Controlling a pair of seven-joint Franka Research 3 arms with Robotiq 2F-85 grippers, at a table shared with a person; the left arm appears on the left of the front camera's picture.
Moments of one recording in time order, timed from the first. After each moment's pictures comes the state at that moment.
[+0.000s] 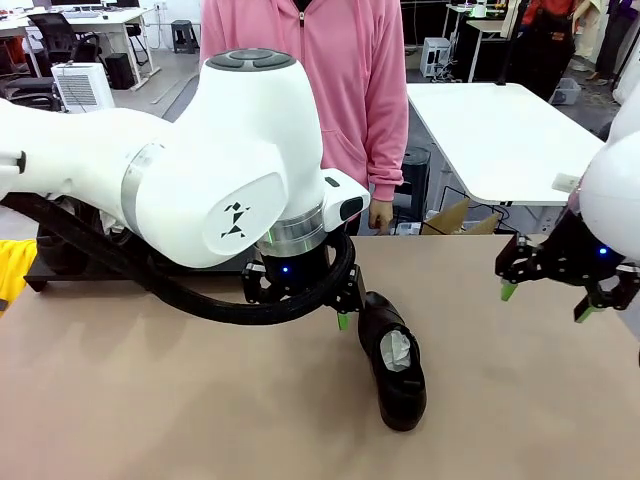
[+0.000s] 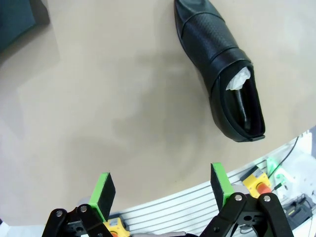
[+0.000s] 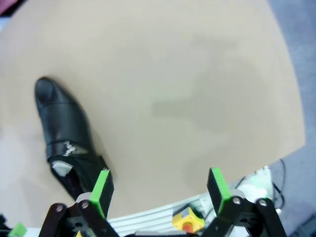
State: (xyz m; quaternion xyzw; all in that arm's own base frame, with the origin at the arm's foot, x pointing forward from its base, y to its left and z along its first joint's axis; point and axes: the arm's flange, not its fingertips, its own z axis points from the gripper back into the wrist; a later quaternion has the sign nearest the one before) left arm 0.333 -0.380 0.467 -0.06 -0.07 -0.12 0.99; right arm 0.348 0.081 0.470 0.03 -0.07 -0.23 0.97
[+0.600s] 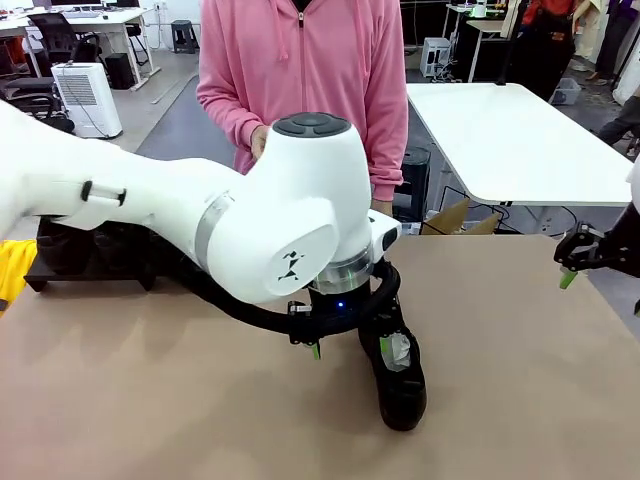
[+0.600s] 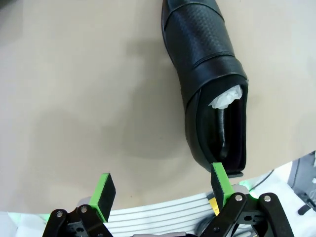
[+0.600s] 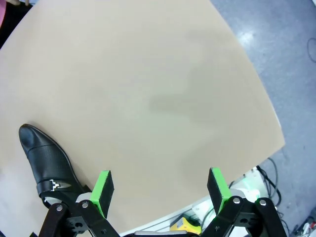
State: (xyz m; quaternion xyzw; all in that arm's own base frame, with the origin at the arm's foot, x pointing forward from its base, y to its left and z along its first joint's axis) left arm 0.336 -0.432 0.415 -0.08 -0.04 -0.02 1.00; right arm 0.356 0.018 0.473 0.01 -0.07 -0.31 0.95
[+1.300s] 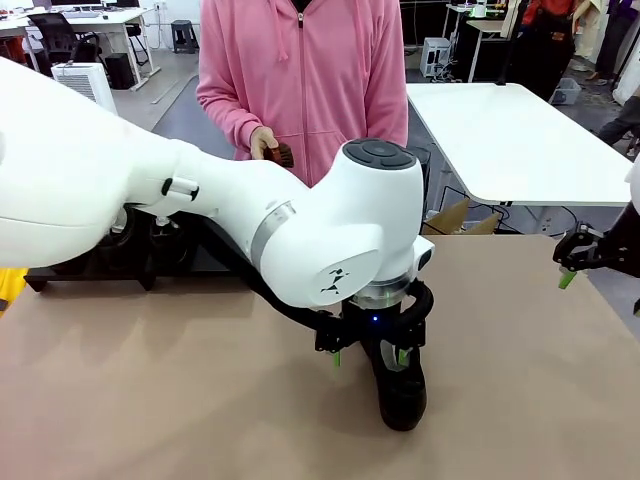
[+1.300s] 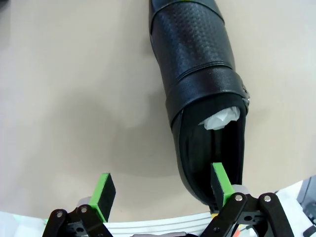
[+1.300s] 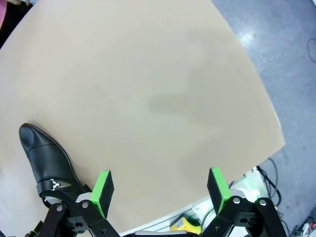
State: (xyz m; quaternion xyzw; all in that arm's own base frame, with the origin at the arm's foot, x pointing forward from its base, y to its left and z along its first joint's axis) left arm 0.343 -0.476 0.384 -0.03 -0.04 -0.02 1.00; right arm 0.356 0.019 0.473 0.01 -0.07 -0.30 0.95
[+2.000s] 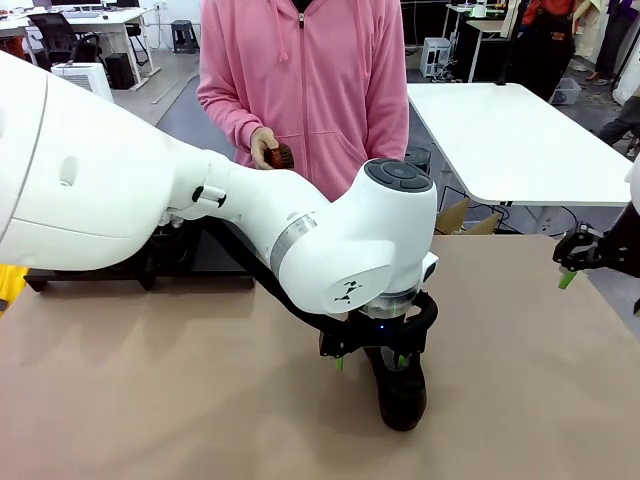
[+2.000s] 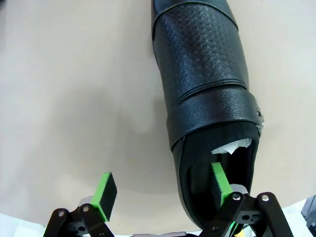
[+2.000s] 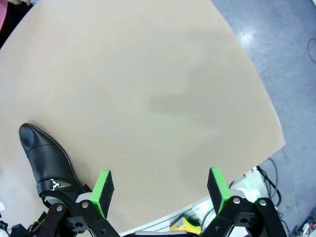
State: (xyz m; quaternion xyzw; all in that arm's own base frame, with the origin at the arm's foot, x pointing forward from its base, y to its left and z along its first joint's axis) left arm 0.352 -0.488 0.358 -0.01 -0.05 -0.01 1.00; right arm 0.356 0.019 0.473 0.01 -0.07 -0.30 0.95
